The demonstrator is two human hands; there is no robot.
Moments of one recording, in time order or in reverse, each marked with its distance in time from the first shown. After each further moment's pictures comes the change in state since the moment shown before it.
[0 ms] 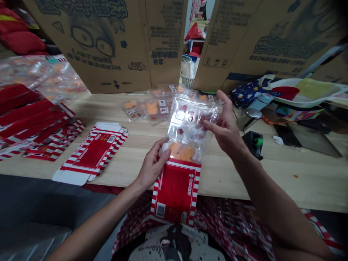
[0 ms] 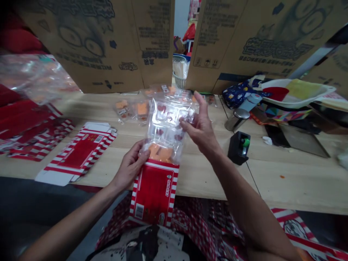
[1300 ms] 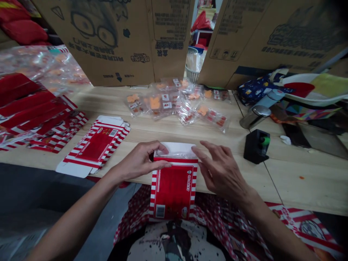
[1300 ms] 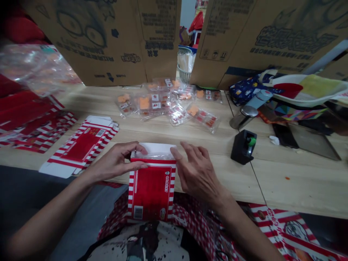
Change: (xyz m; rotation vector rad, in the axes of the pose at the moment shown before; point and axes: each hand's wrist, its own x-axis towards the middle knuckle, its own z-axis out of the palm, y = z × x) left_hand 0.003 0.047 -0.044 0.746 -0.358 0.128; right_hand -0.099 0.017 -0.003 -1.173 -0.372 -0.486
